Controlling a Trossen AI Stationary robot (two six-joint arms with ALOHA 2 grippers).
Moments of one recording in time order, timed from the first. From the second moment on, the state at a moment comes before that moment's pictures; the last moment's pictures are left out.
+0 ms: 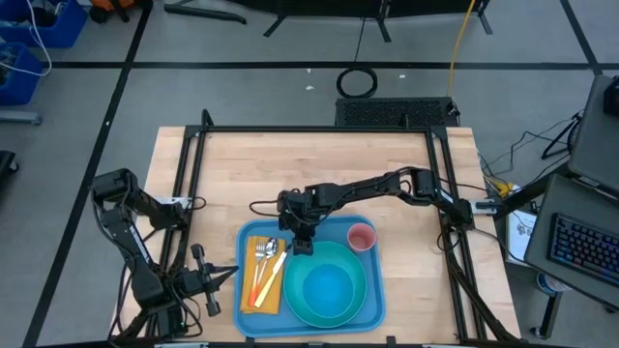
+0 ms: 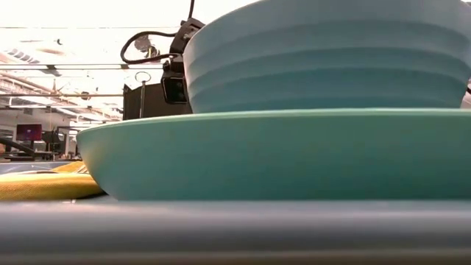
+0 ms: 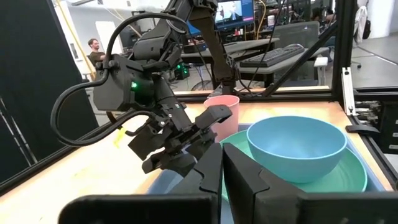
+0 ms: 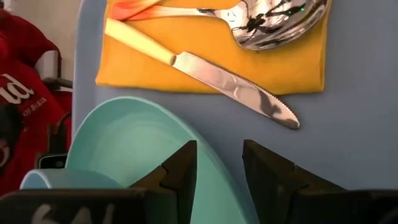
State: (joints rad) left arm -1.20 1.56 0.89 -0.75 -1.50 -1.32; right arm -0.01 2.26 1.71 -0.53 -0.65 0.23
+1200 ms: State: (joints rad) left arm -1.18 1.56 0.89 -0.75 -1.49 -1.31; right arm -0.01 2.34 1.71 -0.42 -0.72 0.30
